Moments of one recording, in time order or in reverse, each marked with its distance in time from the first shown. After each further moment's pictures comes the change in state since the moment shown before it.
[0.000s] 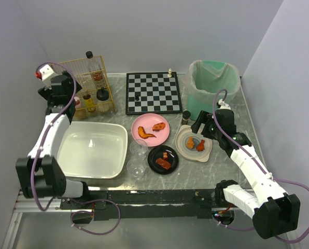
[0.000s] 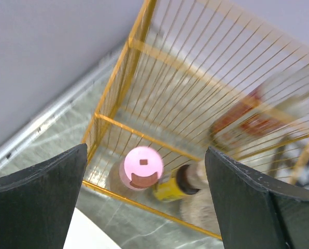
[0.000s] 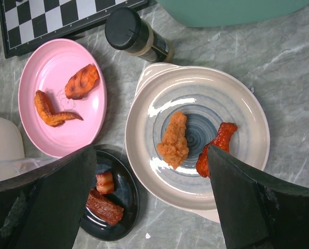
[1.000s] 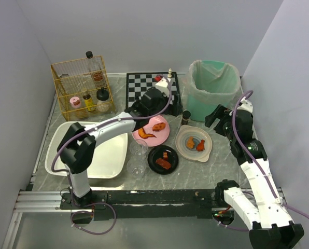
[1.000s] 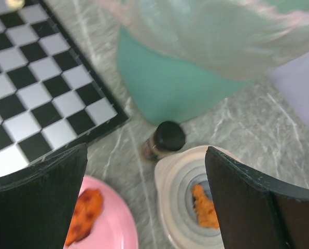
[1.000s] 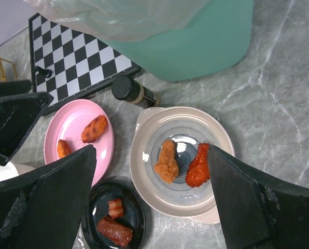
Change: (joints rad) left arm -0.859 0.397 0.238 0.220 0.386 0.104; right arm -0.092 -0.185 0.110 -0.108 0.110 0.022
